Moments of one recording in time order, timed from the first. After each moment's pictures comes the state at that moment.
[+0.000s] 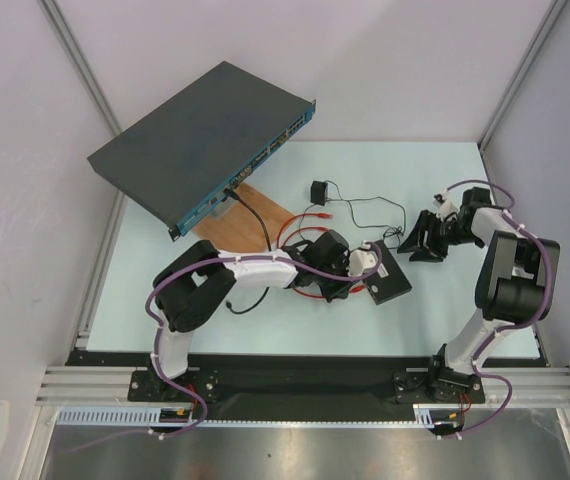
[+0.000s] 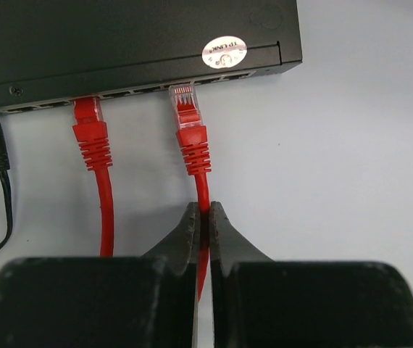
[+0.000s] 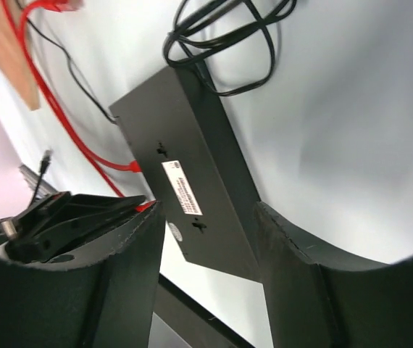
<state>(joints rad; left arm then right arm) -0.97 1.98 1.23 -0.12 0.33 0.19 -0.24 1.75 1.11 -0.68 -0.74 0.05</state>
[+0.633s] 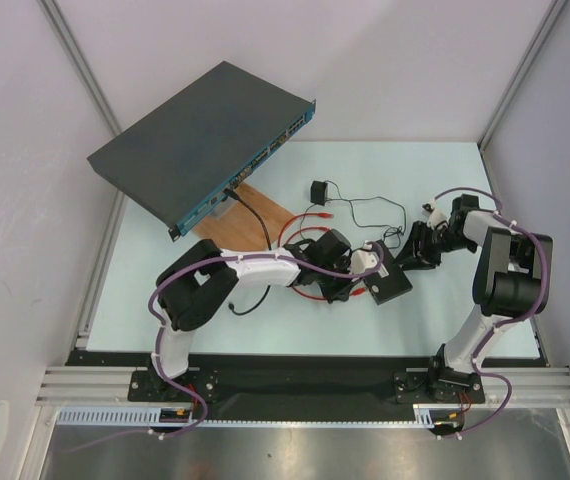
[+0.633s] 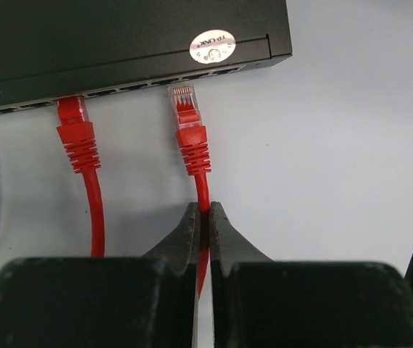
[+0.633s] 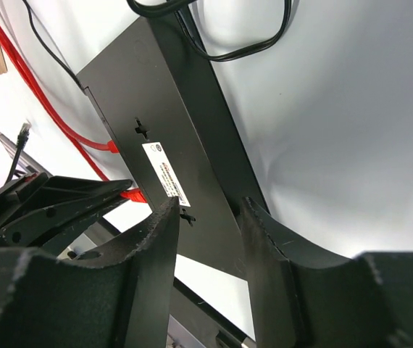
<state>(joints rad) -0.97 2.00 1.27 -0.17 0.36 0.18 -0.20 1.79 1.07 -0.69 -0.72 -0.01</state>
